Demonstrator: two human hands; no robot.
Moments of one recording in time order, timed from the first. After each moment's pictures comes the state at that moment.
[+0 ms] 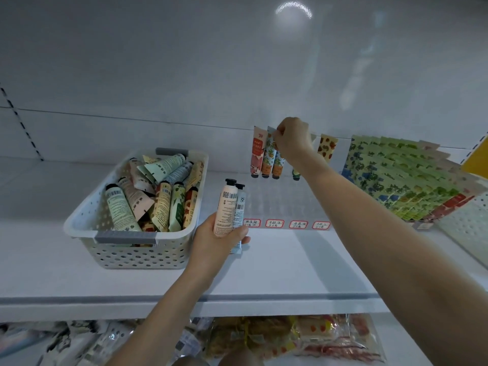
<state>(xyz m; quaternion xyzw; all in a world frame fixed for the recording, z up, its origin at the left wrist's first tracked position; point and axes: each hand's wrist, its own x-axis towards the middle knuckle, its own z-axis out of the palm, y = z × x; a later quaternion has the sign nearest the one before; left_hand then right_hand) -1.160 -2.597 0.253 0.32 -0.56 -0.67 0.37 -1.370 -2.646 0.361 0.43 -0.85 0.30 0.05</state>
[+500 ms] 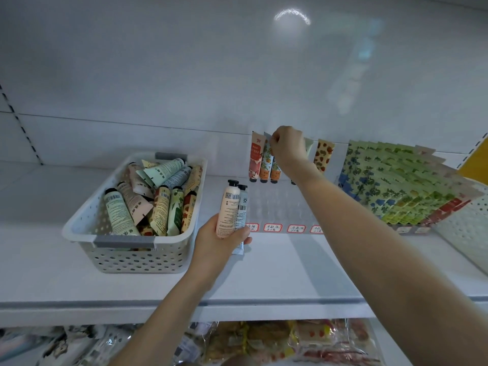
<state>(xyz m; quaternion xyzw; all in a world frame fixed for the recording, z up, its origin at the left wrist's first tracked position) -1.165 -2.596 0.257 0.30 -0.56 -0.67 0.37 -1.368 -2.648 0.354 0.43 -0.85 0.28 0.08</state>
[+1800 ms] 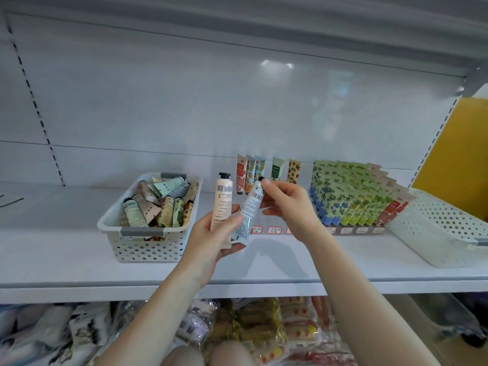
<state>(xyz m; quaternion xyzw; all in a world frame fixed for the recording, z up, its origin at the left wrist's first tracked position) -1.123 -2.523 0.327 0.25 -0.53 -0.72 0.38 -1.271 -2.475 0.362 0.41 -0.61 0.63 -0.25</state>
